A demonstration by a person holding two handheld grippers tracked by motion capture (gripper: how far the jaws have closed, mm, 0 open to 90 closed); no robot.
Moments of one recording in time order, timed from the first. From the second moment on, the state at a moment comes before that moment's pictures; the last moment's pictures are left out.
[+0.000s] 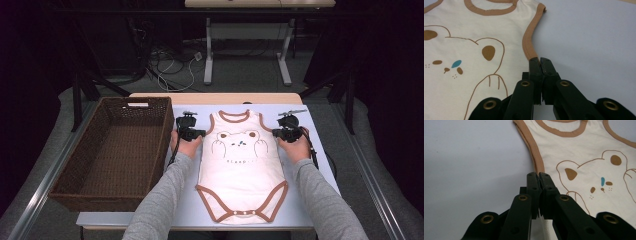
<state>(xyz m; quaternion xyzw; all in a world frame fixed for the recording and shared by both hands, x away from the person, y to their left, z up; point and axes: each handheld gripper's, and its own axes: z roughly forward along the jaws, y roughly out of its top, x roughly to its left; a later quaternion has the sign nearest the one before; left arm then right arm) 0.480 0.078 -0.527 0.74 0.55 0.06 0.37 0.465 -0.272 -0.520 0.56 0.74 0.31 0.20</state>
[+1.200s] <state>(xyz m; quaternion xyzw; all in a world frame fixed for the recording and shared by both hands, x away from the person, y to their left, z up) 0.453 0.085 -0.510 0.74 0.53 0.05 0.41 0.440 -0.273 -0.506 0.52 0.75 0.34 0.21</state>
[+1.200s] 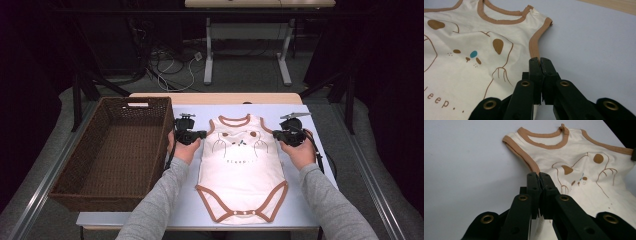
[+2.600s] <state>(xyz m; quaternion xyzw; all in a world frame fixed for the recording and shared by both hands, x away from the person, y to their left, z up) 0.382 0.101 -0.531 0.78 0.49 0.05 0.40 0.366 -0.301 -0.524 0.51 0.76 0.38 0.16</state>
